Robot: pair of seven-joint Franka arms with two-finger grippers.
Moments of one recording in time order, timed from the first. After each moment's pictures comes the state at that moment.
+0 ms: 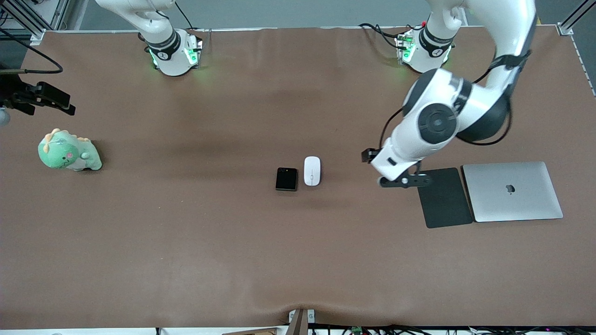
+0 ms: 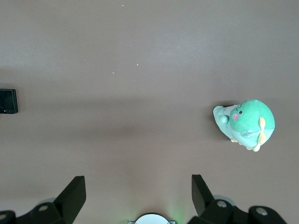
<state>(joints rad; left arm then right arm) -0.22 0.40 -0.31 -1.64 0.02 1.87 -0.55 -0.02 -0.03 -0.02 -1.56 0.02 1.43 -0.01</state>
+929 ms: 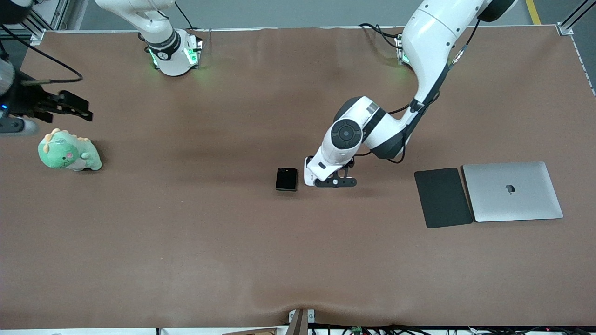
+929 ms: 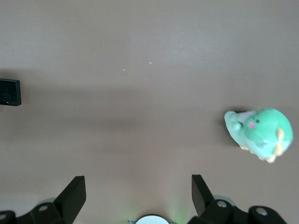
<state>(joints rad) -0.43 0.65 -0.31 -1.64 0.08 2.21 -0.73 0.06 0.02 -0.02 -1.56 0.02 1.47 -0.01</state>
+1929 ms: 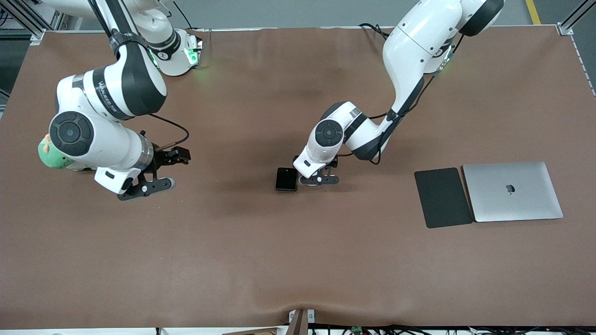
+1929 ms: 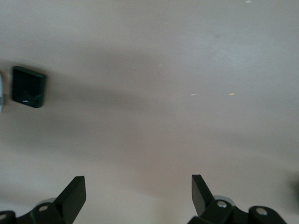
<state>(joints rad) -0.50 0.76 -0.31 -1.64 0.09 2.36 -0.79 0.28 0.32 -0.01 -1.56 0.12 1.69 -0.01</state>
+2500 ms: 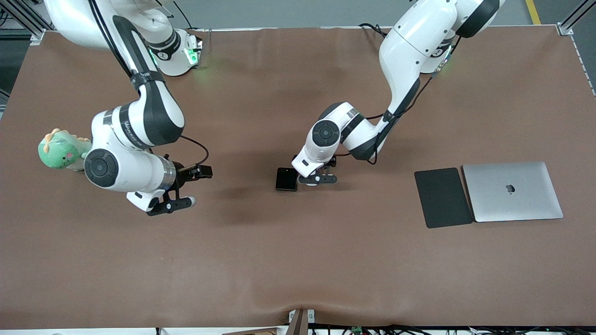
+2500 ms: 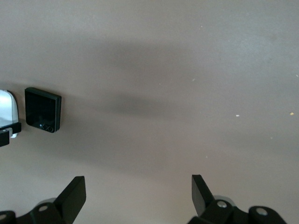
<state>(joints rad) -0.53 0.78 -0.28 -1.63 0.09 2.37 -0.79 0.29 0.47 -0.01 -1.56 0.22 1.84 0.00</state>
